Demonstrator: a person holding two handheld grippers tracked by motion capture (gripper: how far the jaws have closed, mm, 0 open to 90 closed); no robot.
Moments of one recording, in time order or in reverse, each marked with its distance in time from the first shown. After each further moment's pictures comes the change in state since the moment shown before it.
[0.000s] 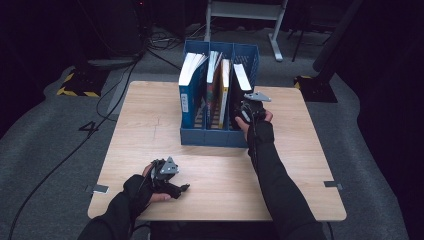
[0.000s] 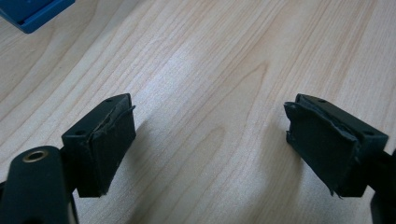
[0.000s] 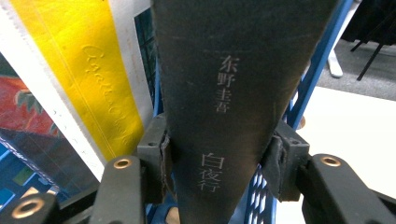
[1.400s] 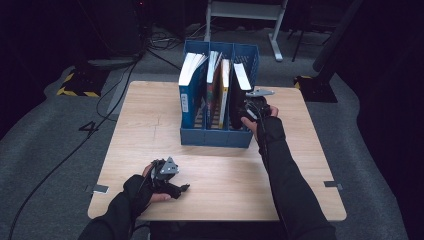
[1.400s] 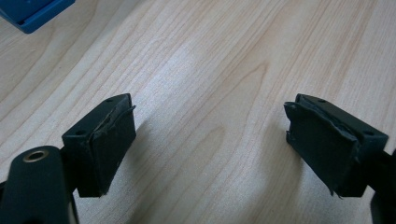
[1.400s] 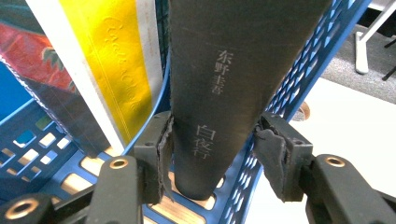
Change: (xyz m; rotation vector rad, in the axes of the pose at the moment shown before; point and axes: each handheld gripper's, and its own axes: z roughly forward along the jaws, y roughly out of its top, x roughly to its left) left arm 0.000 0.000 0.000 0.001 0.001 -0.001; right arm -0.015 0.014 -0.014 0.125 0.102 -0.144
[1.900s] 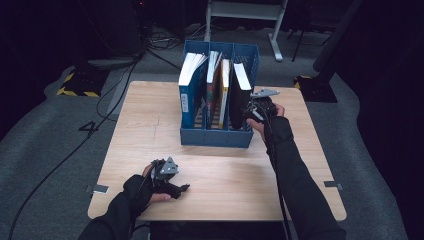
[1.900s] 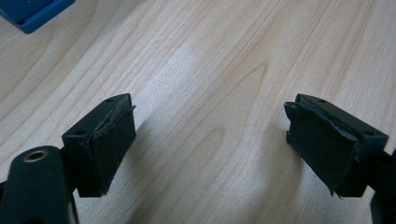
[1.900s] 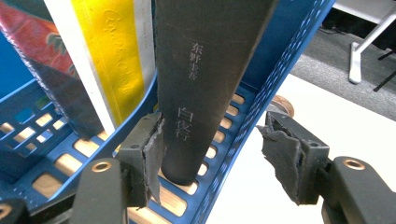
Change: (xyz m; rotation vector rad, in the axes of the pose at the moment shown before) left arm 0.000 0.000 0.000 -0.001 0.000 -0.001; right arm -0.010 -0.001 -0.016 0.007 0.001 -0.059
